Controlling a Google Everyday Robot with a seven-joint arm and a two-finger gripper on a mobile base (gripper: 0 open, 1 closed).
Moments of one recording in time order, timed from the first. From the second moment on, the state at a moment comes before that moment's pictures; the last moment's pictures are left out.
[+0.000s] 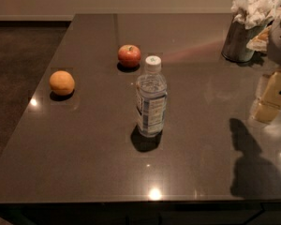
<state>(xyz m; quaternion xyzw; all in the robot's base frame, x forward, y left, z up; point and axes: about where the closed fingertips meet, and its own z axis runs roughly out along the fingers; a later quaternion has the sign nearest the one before) 0.438 -0.217 0.976 -0.60 0.78 -0.03 0.16</state>
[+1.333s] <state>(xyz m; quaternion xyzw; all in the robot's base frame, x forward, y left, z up) 0.459 -0.122 0.962 -0.60 0.74 0.09 0.29</state>
